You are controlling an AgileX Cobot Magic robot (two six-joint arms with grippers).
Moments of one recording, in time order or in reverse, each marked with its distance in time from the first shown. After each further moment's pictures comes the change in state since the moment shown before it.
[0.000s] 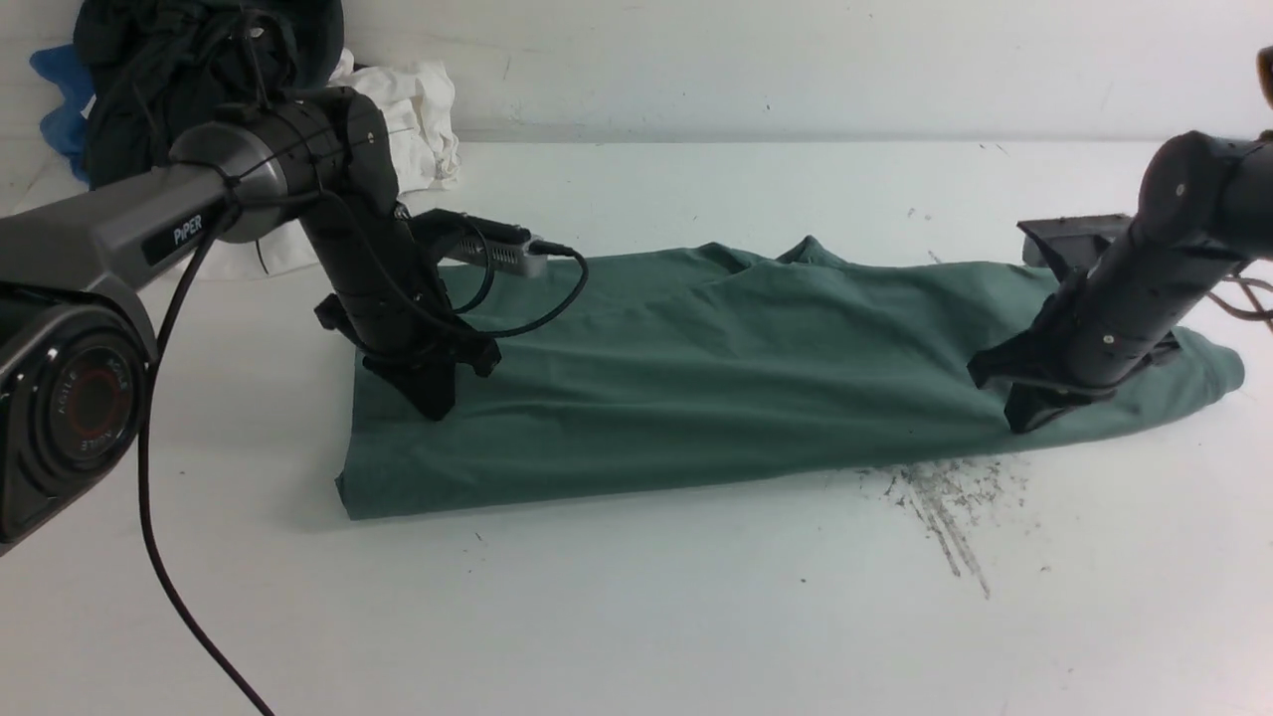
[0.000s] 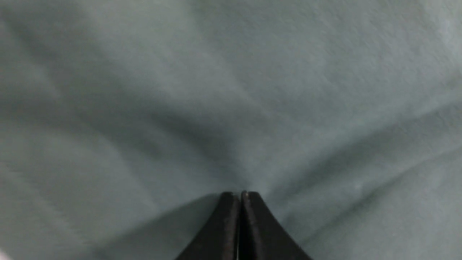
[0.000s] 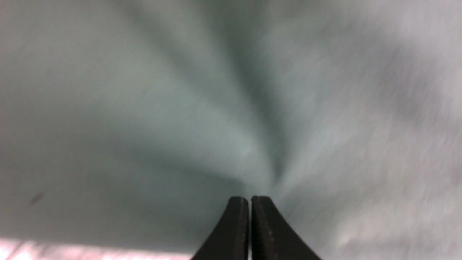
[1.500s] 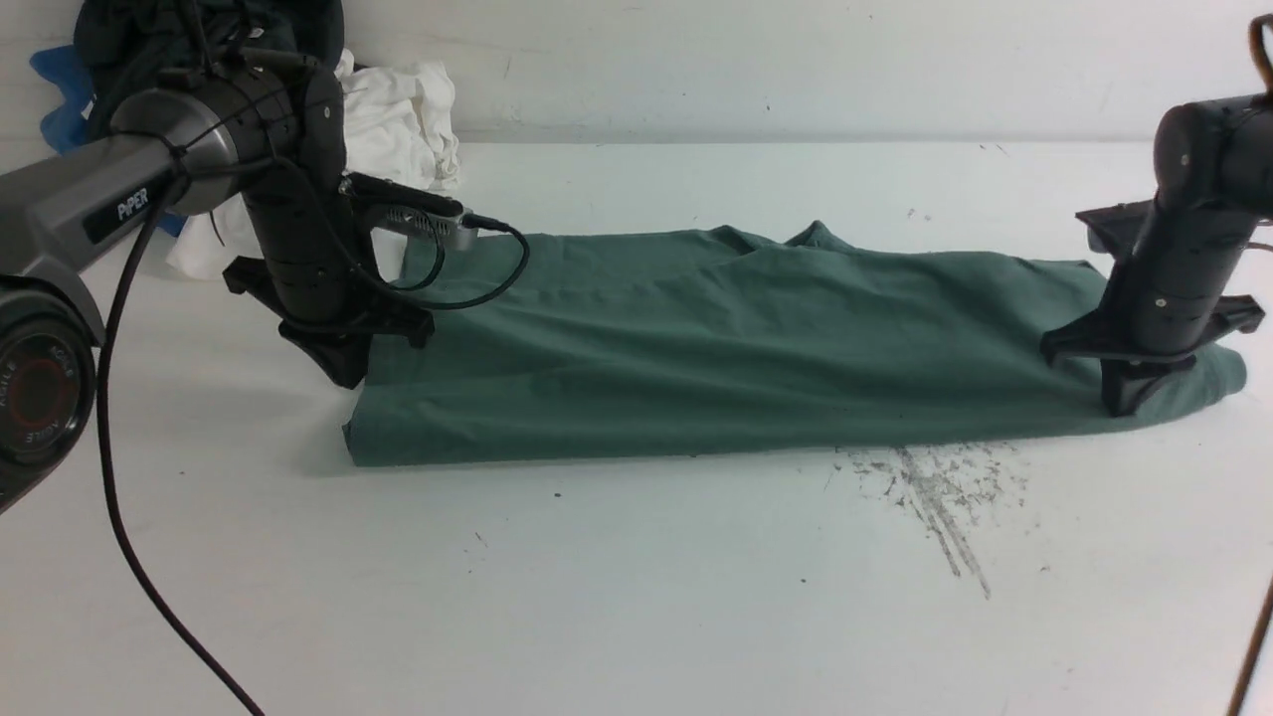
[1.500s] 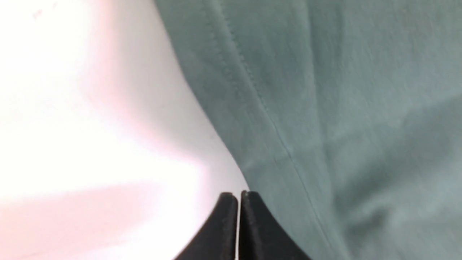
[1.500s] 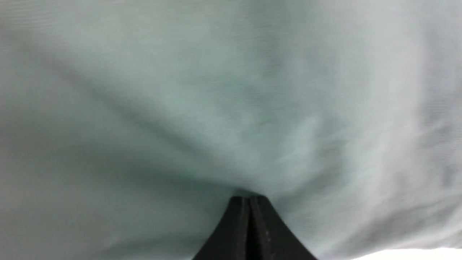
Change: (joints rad) right arm -0.066 0.176 -0.303 -0.266 0.282 0.180; left arm 0.032 -0.060 0.000 0.184 0.038 -0.150
